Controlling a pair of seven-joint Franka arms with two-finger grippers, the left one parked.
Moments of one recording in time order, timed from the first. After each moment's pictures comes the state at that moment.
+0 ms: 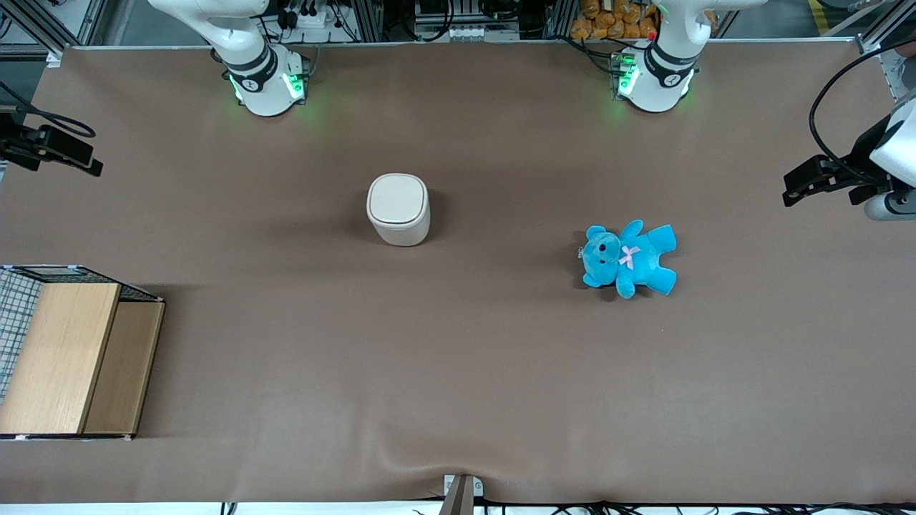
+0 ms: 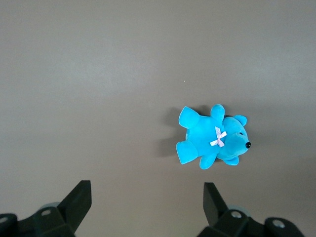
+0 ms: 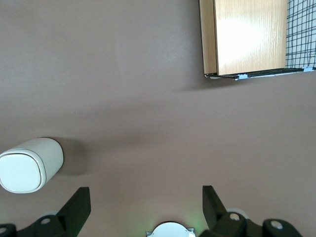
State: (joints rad) arm -0.06 0.01 0.01 -1.47 0.02 1.37 0.07
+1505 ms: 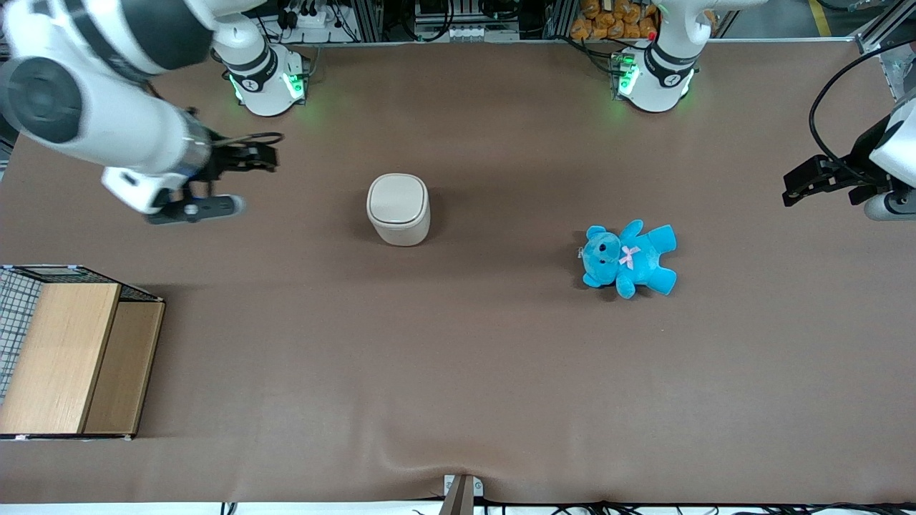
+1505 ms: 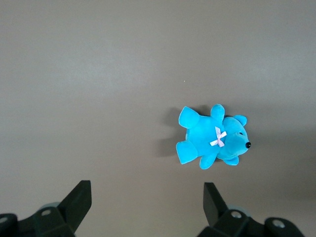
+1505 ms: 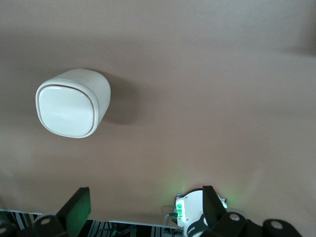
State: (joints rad) arm 0.31 0.15 0.03 -1.55 0.13 1.33 0.23
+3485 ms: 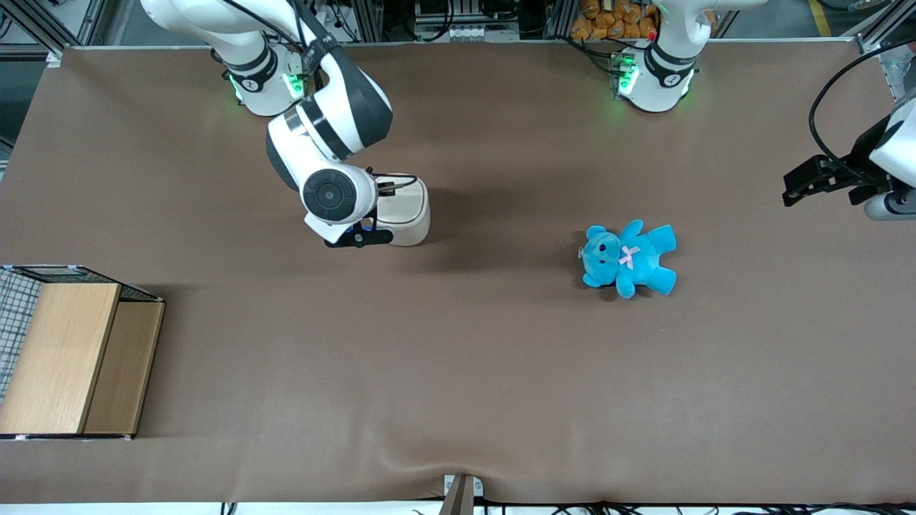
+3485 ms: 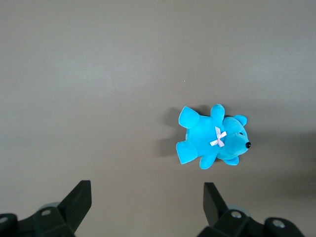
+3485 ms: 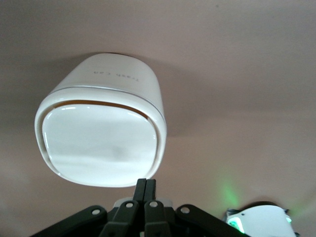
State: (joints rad) arm 0.55 0.39 0.03 -1.71 0.22 1.64 0.45
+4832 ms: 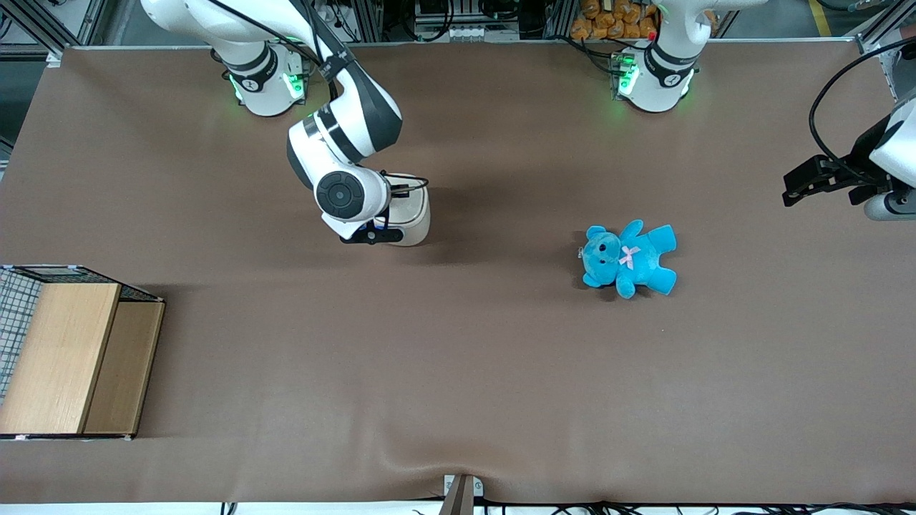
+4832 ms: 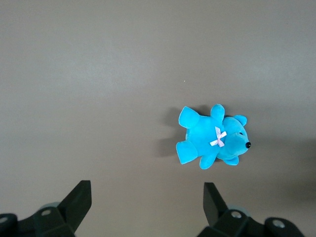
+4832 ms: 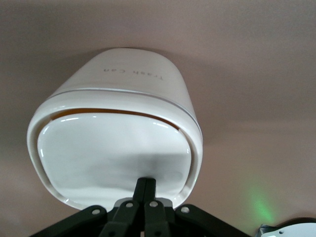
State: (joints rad) arm 0.59 0.38 0.03 -1.84 0.29 1.81 0.47
